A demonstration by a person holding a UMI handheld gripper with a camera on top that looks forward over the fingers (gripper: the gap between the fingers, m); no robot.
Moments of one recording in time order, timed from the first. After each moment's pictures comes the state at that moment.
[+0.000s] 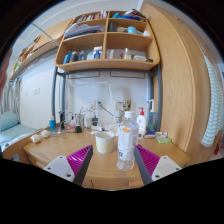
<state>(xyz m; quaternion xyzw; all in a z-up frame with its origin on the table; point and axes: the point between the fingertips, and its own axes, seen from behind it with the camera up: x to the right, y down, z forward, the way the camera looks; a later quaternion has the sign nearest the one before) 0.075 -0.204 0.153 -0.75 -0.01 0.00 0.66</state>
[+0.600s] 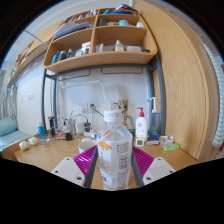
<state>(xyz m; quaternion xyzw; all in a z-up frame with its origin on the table) 0.129 -0.102 0.117 -0.73 0.01 0.03 0.68</state>
